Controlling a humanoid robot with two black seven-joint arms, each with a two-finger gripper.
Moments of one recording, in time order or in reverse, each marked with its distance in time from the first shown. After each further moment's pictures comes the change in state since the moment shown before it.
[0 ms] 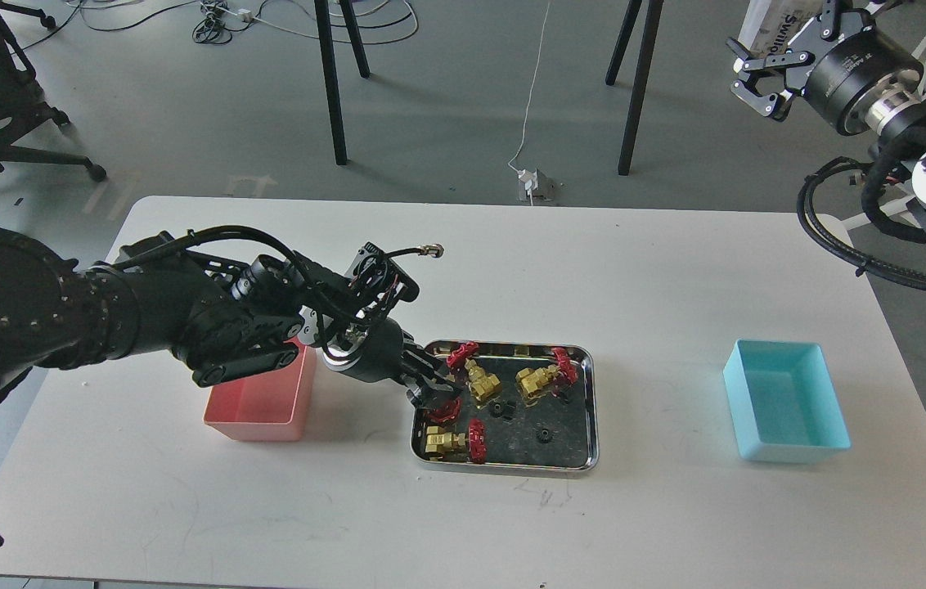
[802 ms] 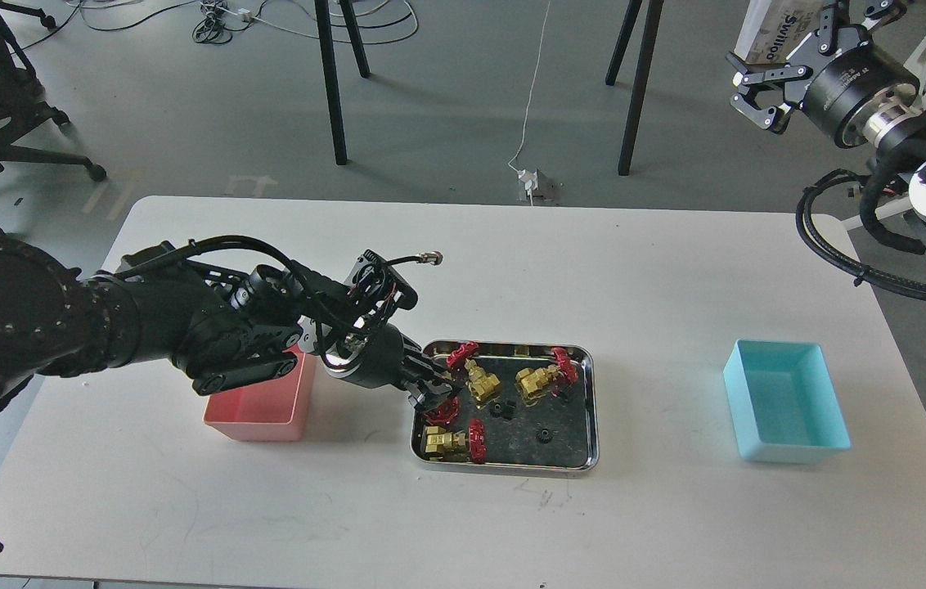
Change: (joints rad) left arm 0.021 0.003 0.001 0.001 0.011 0.051 0.000; right arm -0.024 0.001 0.003 -0.001 0.000 -0.003 0.001
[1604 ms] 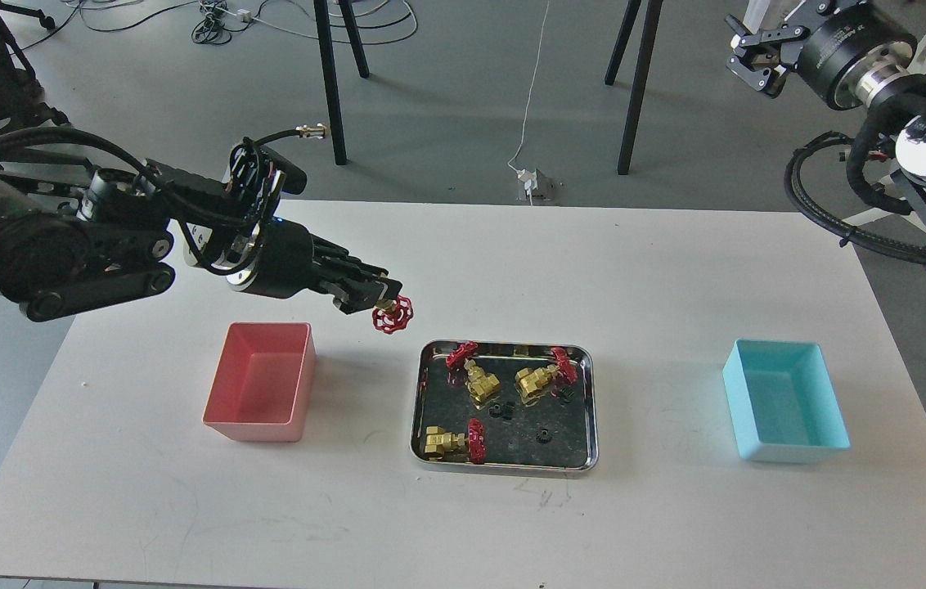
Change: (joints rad) left arm -0.227 0.507 -0.116 -0.354 0.007 -0.024 0.000; right arm 0.155 0.073 -0.046 -0.045 -0.001 -0.148 -0.024
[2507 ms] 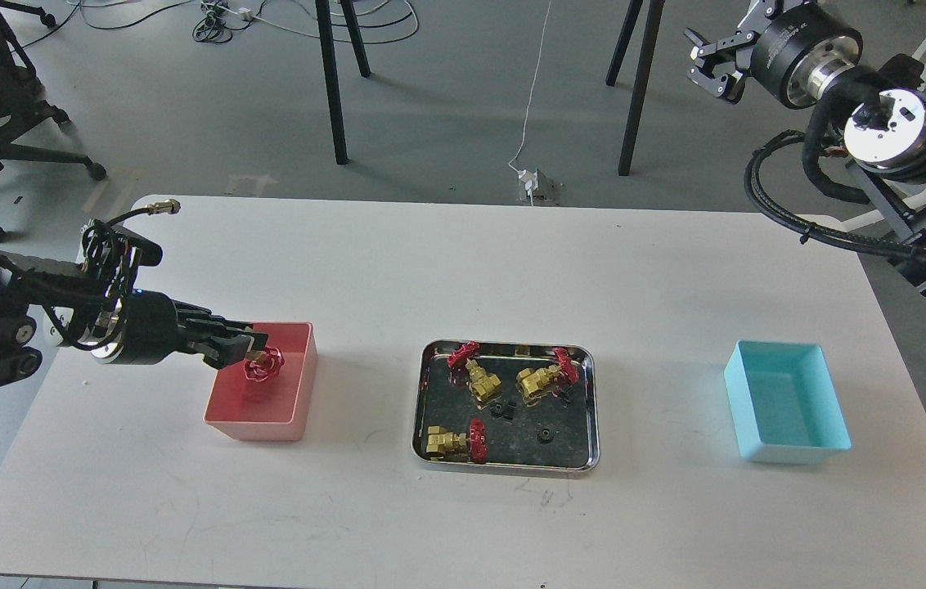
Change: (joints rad) left arm 0.290 0.133 -0.060 0.114 0.125 0.046 0.000; right arm 0.001 0.037 -0.045 -0.019 0.001 -0.047 -0.008
